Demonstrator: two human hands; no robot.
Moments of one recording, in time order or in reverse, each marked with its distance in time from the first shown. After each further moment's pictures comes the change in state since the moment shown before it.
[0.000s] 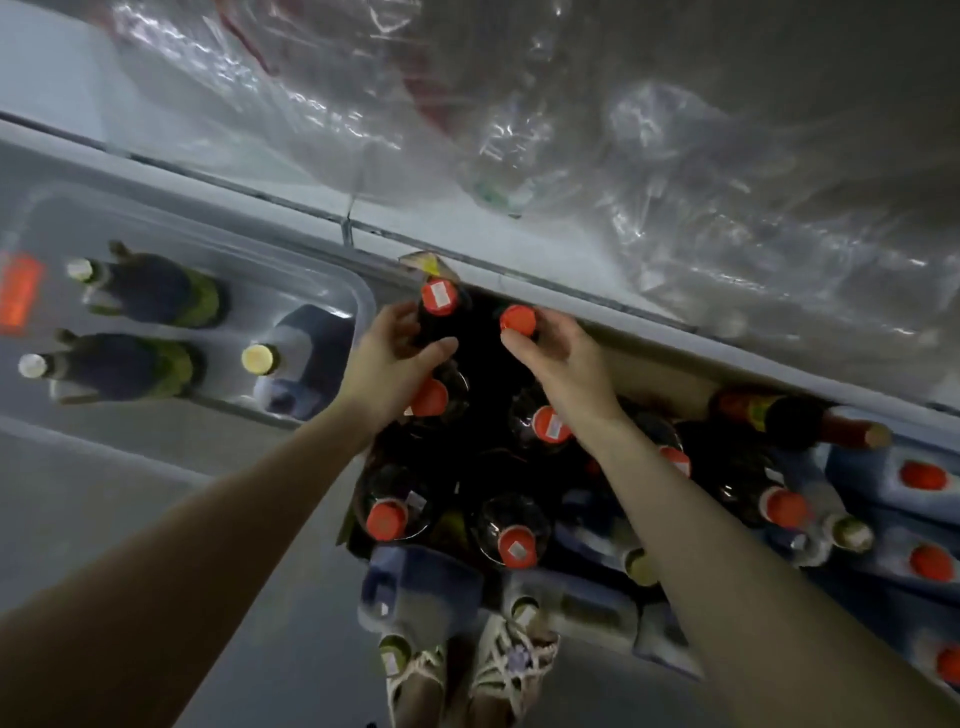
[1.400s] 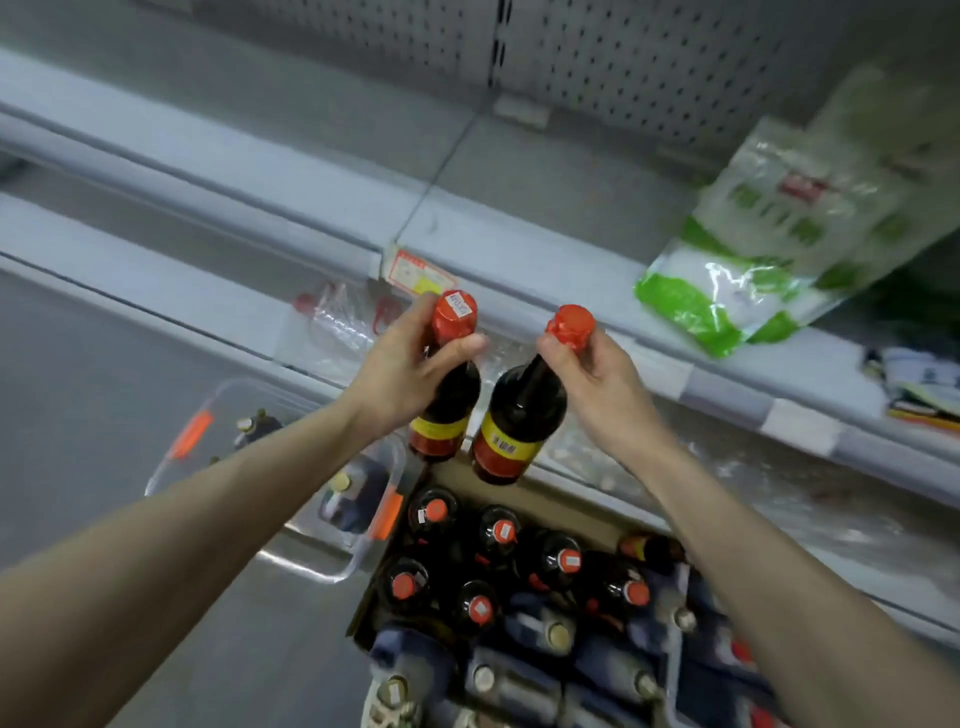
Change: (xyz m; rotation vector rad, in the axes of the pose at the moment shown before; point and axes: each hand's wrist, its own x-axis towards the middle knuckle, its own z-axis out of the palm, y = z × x) left_hand -0.175 0.271 -0.120 0.010 -0.042 0.644; right_hand -0.200 -0.304 -0.077 -0.168 0.002 -0.547
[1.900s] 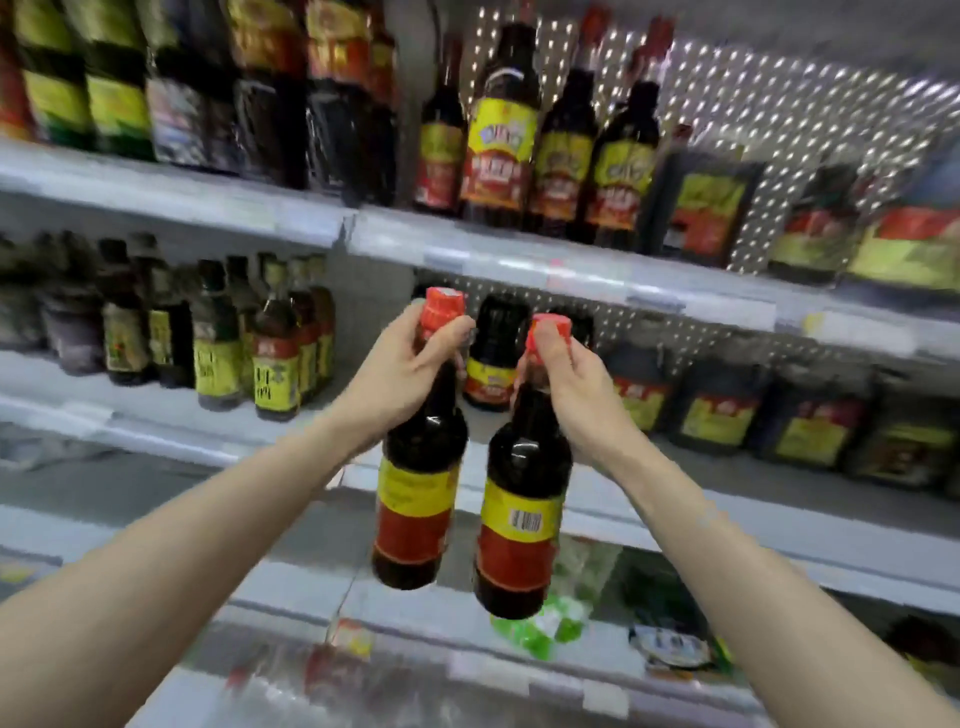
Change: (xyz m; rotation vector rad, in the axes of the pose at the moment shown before) left_hand -0.047 0.487 -0.117 -0.103 0.100 0.645; right_hand -0.116 -0.453 -0.171 -0.052 0.323 -0.492
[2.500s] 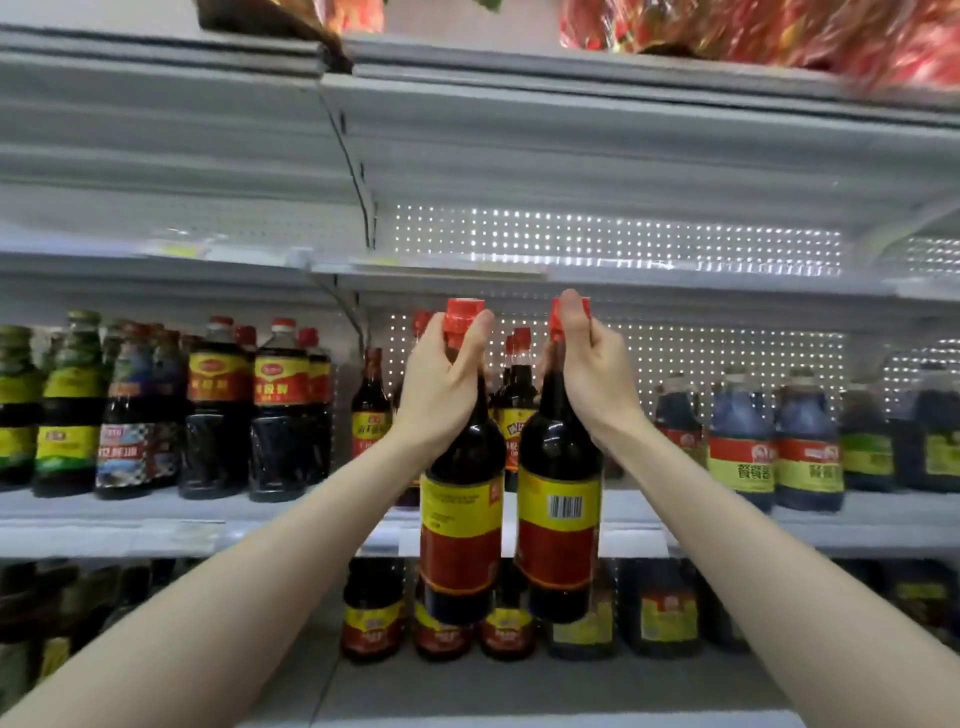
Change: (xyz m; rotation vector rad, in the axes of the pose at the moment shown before) left_hand 0.136 0.226 0.021 -0.137 0.081 0.499; right_hand 0.086 -0.215 -0.122 0.002 0.426 -0.477
